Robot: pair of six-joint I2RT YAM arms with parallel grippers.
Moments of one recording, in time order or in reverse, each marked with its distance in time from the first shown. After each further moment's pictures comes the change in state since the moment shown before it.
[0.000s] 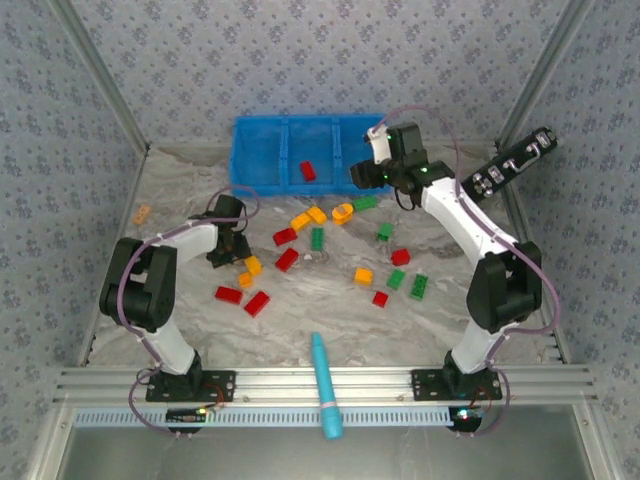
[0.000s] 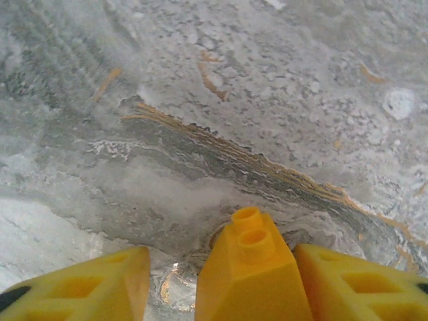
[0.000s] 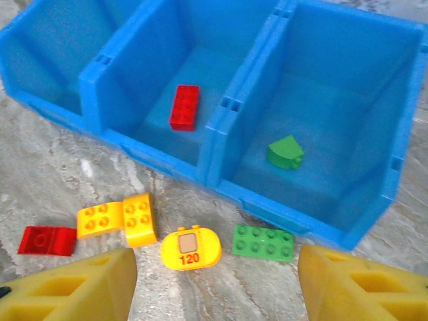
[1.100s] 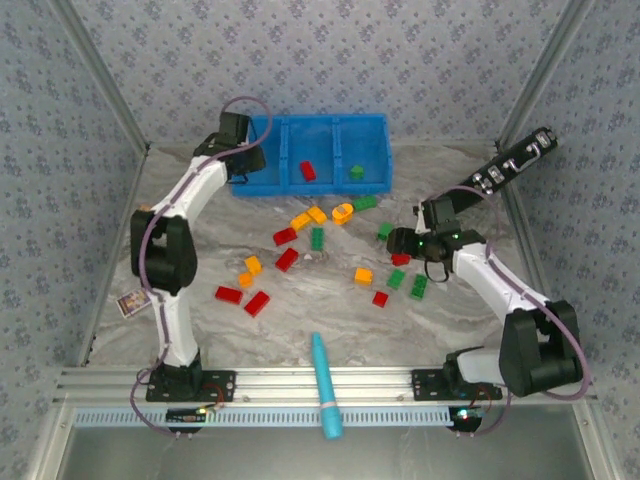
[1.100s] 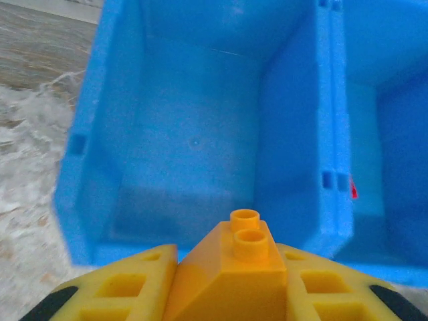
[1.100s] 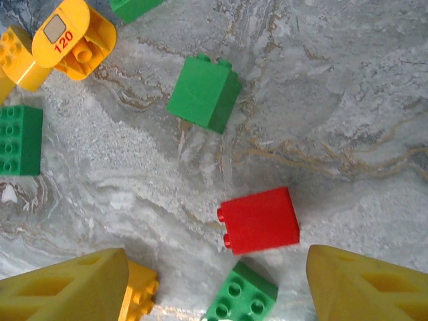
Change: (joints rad) left arm 0.010 0.354 0.858 -0.043 0.068 0.172; right arm -0.124 -0.381 -0.689 0.011 -0.022 0.394
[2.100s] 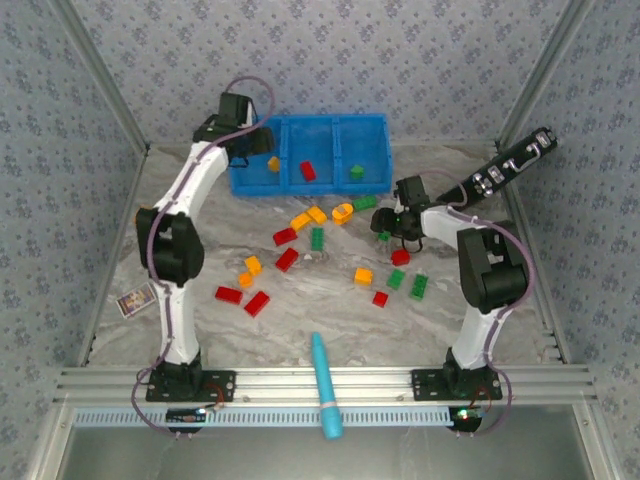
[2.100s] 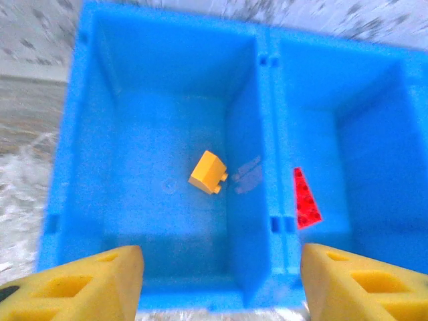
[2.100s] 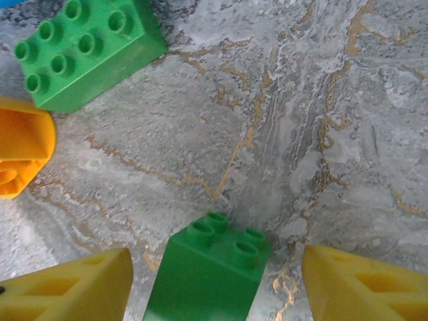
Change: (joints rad) left arm 0.000 0.009 0.233 -0.133 0.040 0.099; right arm 0.015 0.535 0.298 0.154 0.025 0.055
